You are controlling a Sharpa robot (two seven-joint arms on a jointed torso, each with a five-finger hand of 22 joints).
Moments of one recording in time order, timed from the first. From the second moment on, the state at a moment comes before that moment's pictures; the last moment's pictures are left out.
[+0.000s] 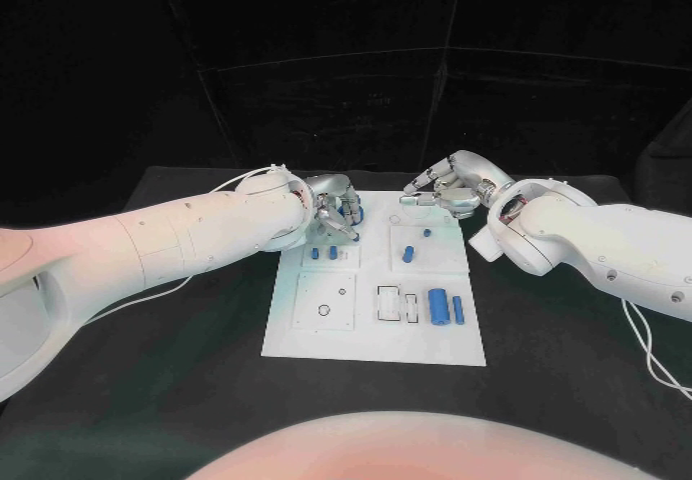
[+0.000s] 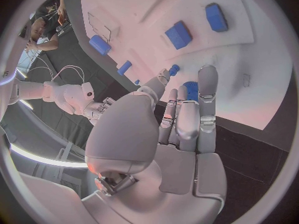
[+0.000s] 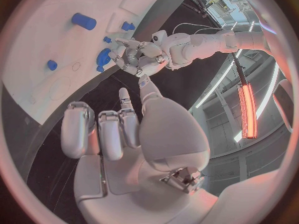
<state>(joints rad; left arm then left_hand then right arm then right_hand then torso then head) 1.24 -0.46 -0.14 1.09 -1.19 -0.10 -0.08 1.35 -0.10 0.24 -0.07 0.05 0.88 0.14 0.36 0.11 0.87 0.08 0.55 0.17 1.44 0.00 1.26 1.05 0.17 1.31 0.10 0.78 0.74 1.18 -0.80 -0.01 1.48 -0.89 -0.35 0.00 1.29 0.00 -0.06 0.06 0.15 0.99 0.14 0.12 0.07 1.46 0.06 1.41 1.31 1.47 -0.01 1.50 1.31 0.08 1.42 0.09 1.42 1.23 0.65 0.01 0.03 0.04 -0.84</state>
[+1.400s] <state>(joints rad) 1.24 -0.39 -0.16 1.02 -1.27 -0.03 -0.07 1.33 -0.07 0.28 -0.09 0.05 0.98 0.12 0.29 0.07 0.96 0.07 0.47 0.08 1.46 -0.01 1.31 1.08 0.15 1.36 0.09 0.94 0.90 1.18 -0.79 -0.01 1.48 -0.89 -0.35 0.00 1.29 0.00 -0.06 0.06 0.15 0.99 0.14 0.12 0.07 1.46 0.06 1.41 1.31 1.47 -0.01 1.50 1.31 0.08 1.42 0.09 1.42 1.23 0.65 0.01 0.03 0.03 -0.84</state>
